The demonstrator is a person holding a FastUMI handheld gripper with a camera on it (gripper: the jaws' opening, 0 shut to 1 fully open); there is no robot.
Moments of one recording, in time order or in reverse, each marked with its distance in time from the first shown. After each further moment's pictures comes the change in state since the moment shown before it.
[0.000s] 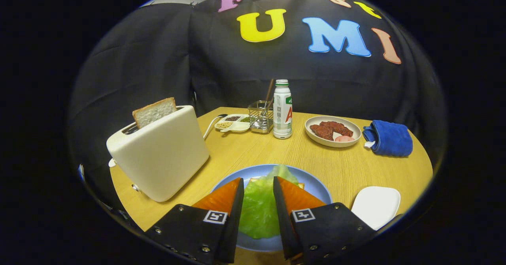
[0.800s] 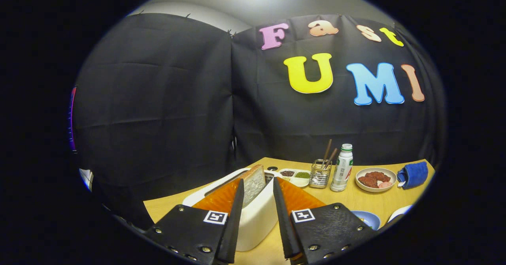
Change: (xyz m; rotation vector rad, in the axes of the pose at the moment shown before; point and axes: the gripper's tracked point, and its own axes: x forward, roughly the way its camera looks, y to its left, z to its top) arm -0.014 0.188 0.111 -0.100 -0.348 0.163
